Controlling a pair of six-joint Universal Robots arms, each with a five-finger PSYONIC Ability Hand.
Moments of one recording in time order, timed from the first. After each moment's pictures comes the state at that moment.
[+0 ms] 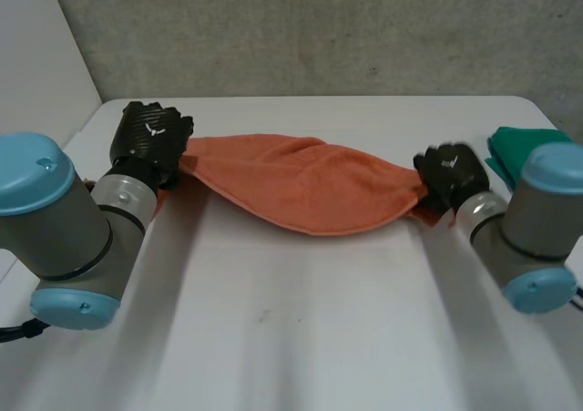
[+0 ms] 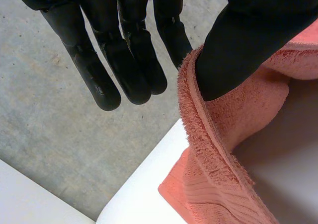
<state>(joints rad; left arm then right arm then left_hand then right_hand) 4.30 -1.91 -1.62 3.56 -1.62 3.68 1.84 -0.95 1.45 -0.34 1.41 2.69 1.16 1.20 1.20 1.20 0.97 0.97 1.17 1.18 1.19 0.99</state>
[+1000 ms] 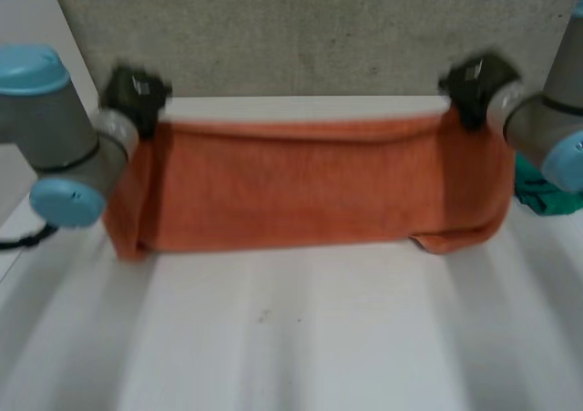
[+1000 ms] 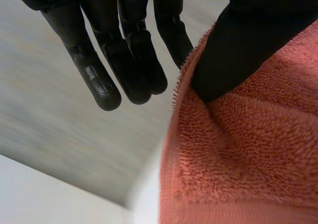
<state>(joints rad) 4.43 -2.24 -1.03 3.16 -1.54 3.85 1.82 -0.81 0.65 0.42 1.44 2.40 1.16 1.20 1.20 1.20 0.97 0.98 1.17 1.18 1.19 1.00</state>
